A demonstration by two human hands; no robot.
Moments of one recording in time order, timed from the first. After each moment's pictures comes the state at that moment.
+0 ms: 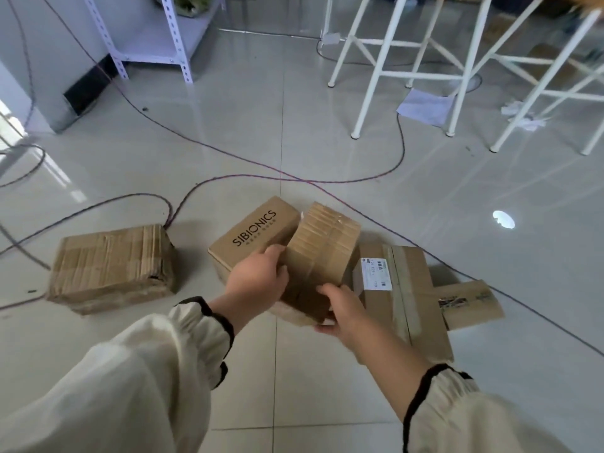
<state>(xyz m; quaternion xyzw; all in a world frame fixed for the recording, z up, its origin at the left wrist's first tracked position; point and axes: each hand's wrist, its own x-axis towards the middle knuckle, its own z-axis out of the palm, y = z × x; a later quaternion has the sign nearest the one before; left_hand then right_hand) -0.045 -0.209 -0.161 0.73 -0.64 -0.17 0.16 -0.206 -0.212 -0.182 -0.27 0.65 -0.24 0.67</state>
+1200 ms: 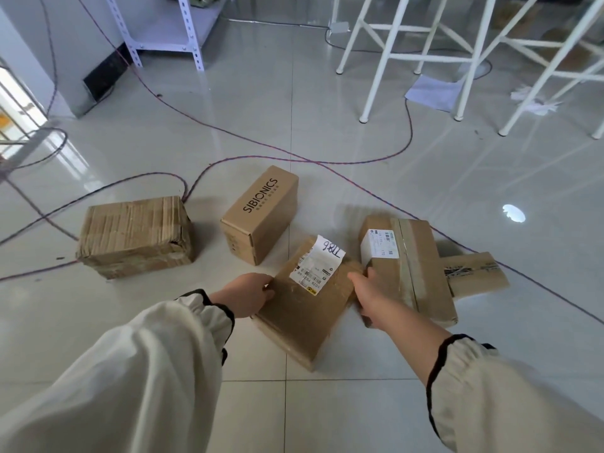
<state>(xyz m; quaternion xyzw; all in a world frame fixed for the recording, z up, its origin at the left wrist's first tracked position) -0.010 -0.149 -0.215 0.69 -0.64 -0.32 -0.05 -0.240 -0.185 -0.206 -0.39 0.74 -0.18 0.52</state>
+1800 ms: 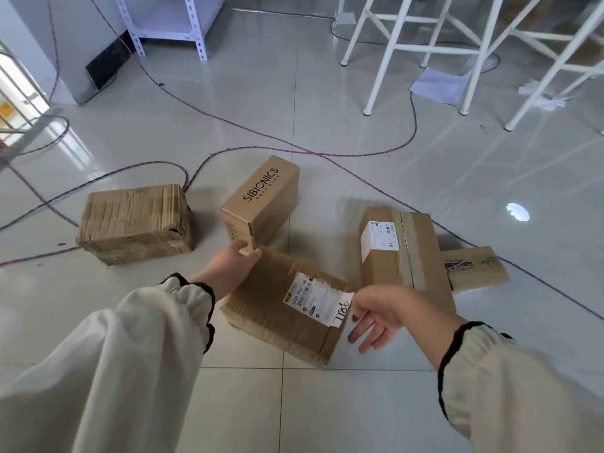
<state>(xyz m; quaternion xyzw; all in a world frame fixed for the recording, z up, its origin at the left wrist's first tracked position) 0.004 -0.152 -0.212 0.81 -0.41 -0.37 0.19 -0.259 -0.176 -0.176 -0.39 0.66 0.23 0.60</state>
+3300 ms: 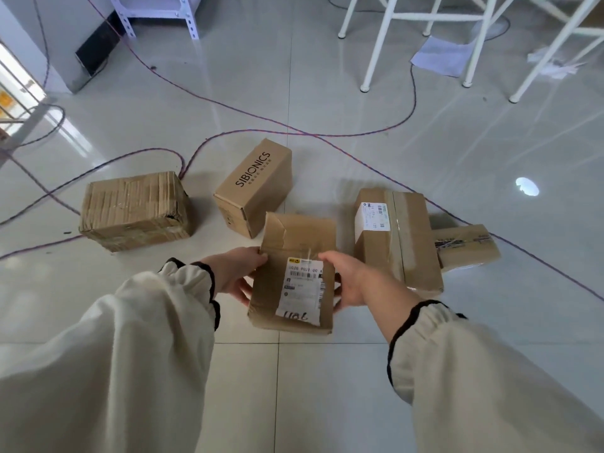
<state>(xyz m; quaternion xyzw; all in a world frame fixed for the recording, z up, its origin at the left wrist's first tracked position) -0.029 -0.138 -0.171 0.72 -0.25 -0.65 0.08 -0.235 -0.170 -0.186 -0.30 0.61 -0.01 0.74</state>
